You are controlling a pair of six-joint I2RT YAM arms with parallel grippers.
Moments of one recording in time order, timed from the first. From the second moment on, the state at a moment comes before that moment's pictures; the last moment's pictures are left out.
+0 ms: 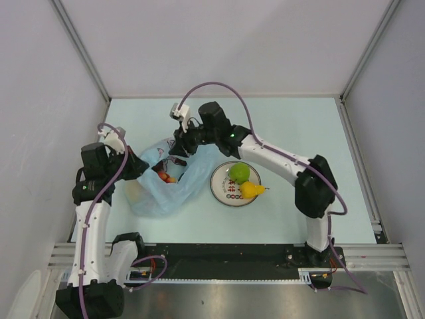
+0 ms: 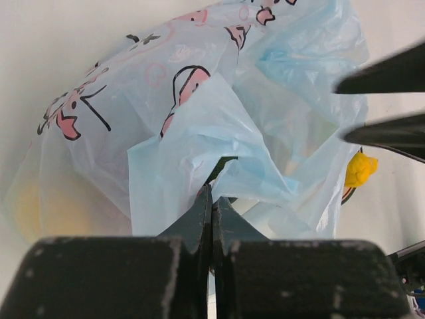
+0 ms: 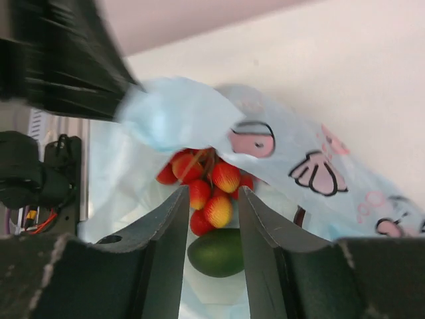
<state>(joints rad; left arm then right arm) 0.16 0.82 0.87 -0.68 0.49 -0.19 0.85 1.95 1.71 -0.12 -0.57 -0.01</state>
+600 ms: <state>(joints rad) 0.17 0.82 1.09 -0.91 0.39 0.02 1.08 2.05 1.43 -0.18 -0.41 -0.14</state>
